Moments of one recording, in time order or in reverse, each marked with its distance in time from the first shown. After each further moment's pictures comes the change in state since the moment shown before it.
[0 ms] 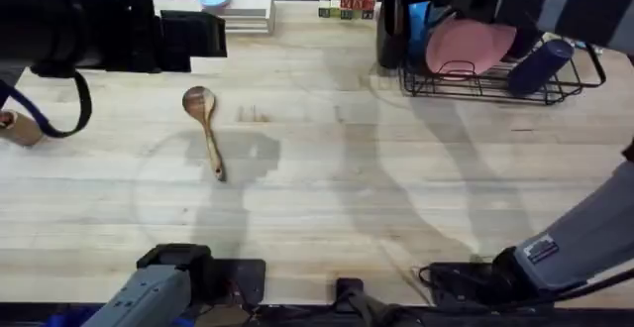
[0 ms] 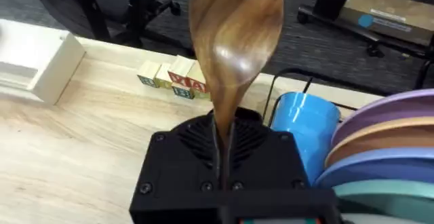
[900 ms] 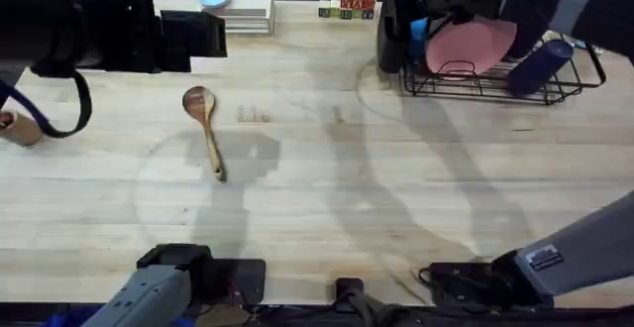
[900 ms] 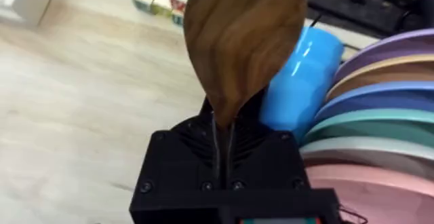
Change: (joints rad) left arm 0.000 0.000 0.000 0.000 0.000 0.000; right arm 0.085 -0.090 0.007 -0.322 0.147 -0.040
